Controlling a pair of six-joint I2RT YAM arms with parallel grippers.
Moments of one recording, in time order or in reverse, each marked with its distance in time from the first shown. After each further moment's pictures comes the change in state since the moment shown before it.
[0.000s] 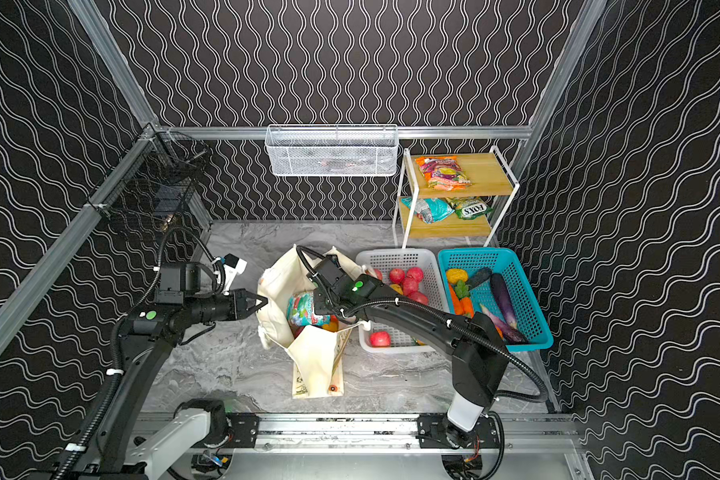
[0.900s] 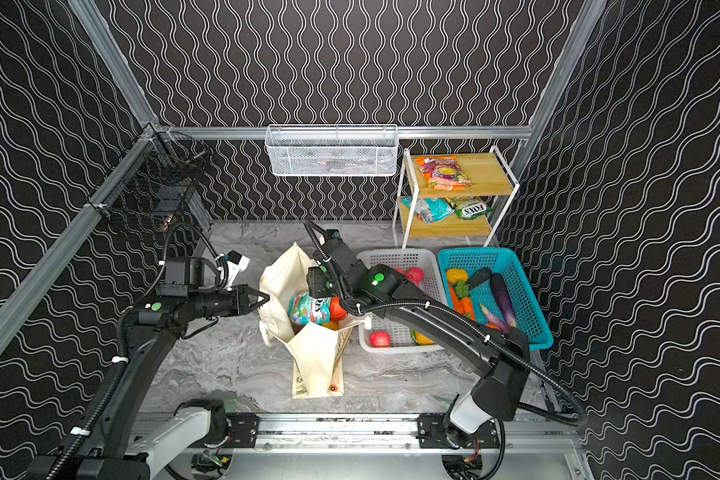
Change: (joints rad) left arm 0.000 0.060 0.026 0.012 0.003 -0.002; right arm 0.014 -0.133 0.137 0.000 0.027 -0.062
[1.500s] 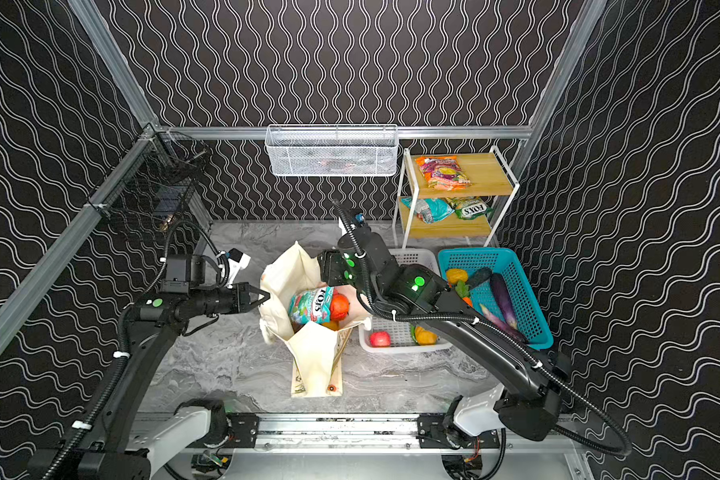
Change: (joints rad) left arm 0.000 0.027 0.022 -0.001 0.001 0.019; right arm 0.012 -0.163 0.074 -0.031 0.143 -0.070
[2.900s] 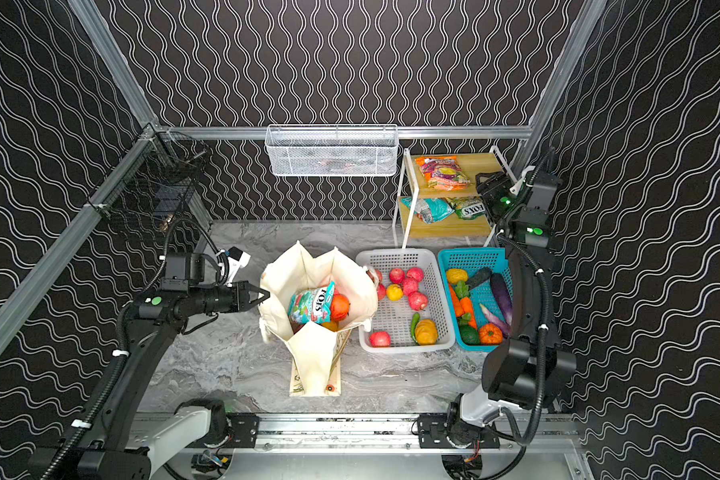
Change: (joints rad) left arm 0.000 0.005 0.014 -0.012 0.005 0.005; right arm -1.233 0.184 0.043 0.372 -0.760 0.367
